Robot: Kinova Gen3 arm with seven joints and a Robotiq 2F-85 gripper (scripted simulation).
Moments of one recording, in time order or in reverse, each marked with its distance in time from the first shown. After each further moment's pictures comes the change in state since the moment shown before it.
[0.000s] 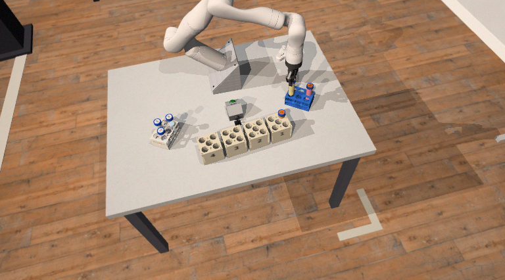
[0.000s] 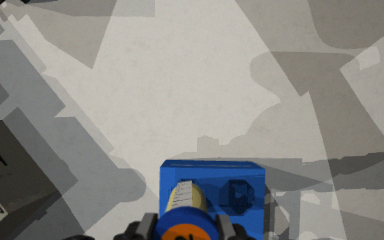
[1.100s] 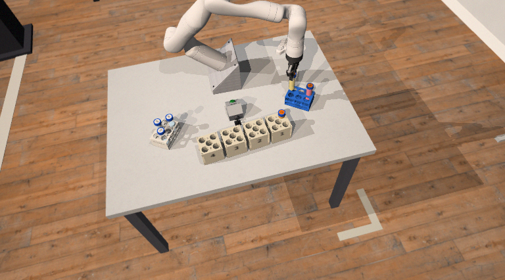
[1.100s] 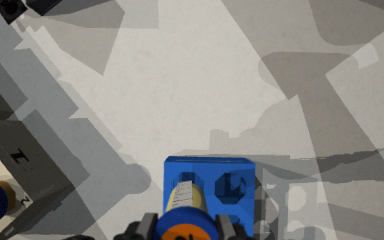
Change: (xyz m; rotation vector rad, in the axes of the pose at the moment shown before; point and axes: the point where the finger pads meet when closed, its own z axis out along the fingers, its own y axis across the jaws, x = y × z) arm 0.000 0.000 -0.039 0.000 0.000 0.000
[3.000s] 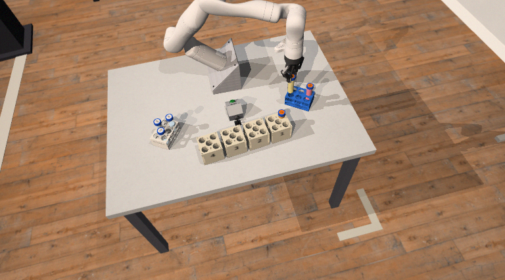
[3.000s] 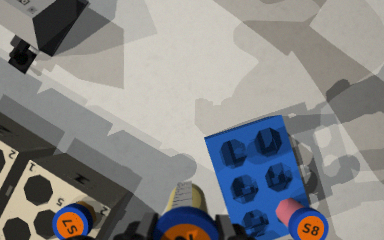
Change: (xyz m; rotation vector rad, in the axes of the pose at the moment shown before) arm -0.012 -0.055 -0.042 0.000 0.000 0.335
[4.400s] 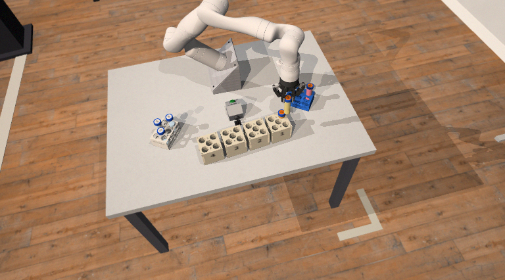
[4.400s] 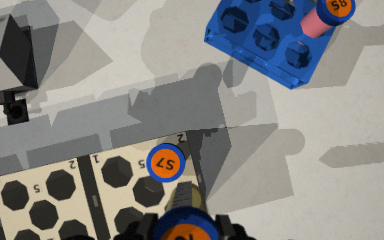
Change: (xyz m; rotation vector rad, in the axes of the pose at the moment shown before) arm -0.066 -0.107 0.000 -0.001 -0.002 0.757
